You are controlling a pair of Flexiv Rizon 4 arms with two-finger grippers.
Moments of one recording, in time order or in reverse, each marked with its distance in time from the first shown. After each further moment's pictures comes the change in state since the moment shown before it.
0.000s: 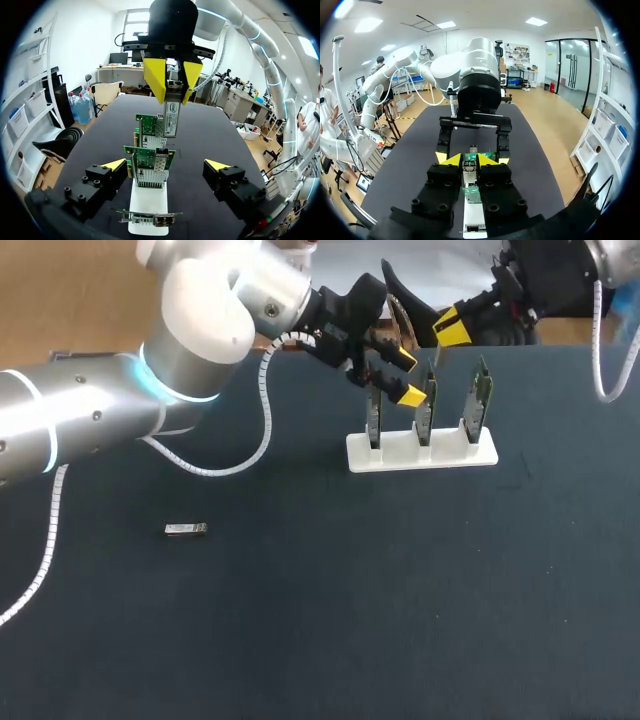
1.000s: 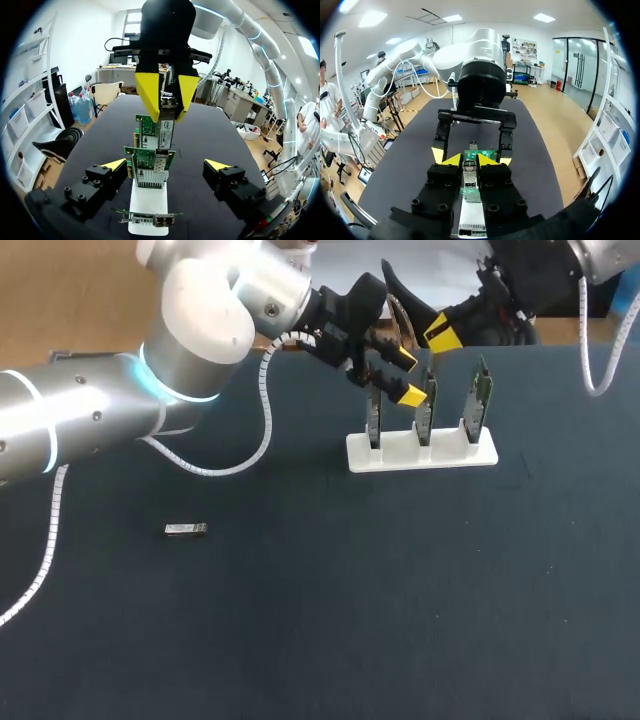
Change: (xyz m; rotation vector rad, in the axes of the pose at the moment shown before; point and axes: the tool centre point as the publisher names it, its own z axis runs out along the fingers) left arm 0.000 0.000 0.000 0.000 0.000 0.000; right arm 0.006 -0.005 0.012 -0.047 0.051 -0.032
